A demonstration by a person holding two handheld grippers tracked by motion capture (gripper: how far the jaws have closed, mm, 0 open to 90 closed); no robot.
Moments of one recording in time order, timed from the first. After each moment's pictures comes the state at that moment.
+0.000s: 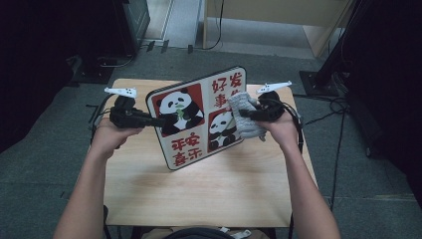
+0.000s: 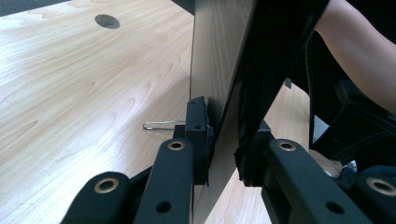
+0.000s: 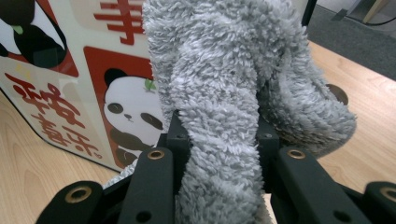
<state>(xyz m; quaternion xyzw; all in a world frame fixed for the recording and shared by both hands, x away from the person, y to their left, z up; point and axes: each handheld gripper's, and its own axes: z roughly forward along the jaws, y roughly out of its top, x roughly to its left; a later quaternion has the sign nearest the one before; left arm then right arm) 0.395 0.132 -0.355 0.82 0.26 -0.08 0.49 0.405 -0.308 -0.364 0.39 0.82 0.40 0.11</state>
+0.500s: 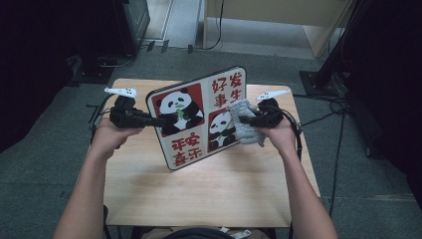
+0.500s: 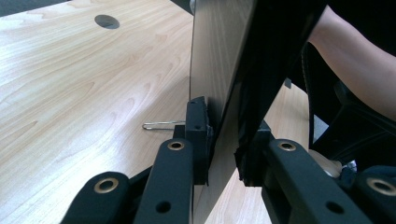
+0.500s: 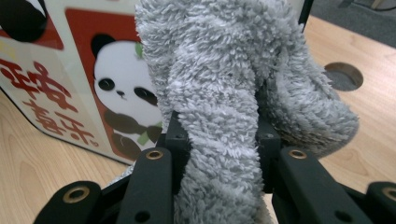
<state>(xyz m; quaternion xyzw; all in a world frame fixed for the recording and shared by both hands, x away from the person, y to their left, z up) 0.395 0.132 -0.355 0.82 0.26 -0.08 0.49 0.401 -0.311 -0.387 0.40 0.82 0.40 0.10</state>
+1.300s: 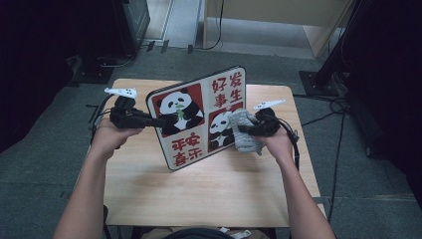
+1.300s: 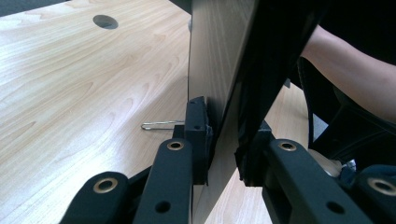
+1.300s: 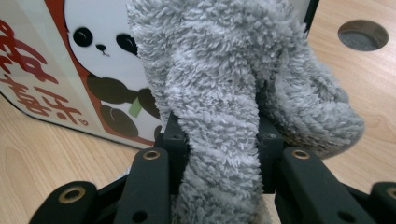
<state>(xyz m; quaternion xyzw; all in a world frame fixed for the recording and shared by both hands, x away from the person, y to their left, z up) 0.393 0.132 -0.355 0.83 0.26 -0.08 0.49 0.394 -0.310 -0.421 0.42 0.82 0.38 0.08</state>
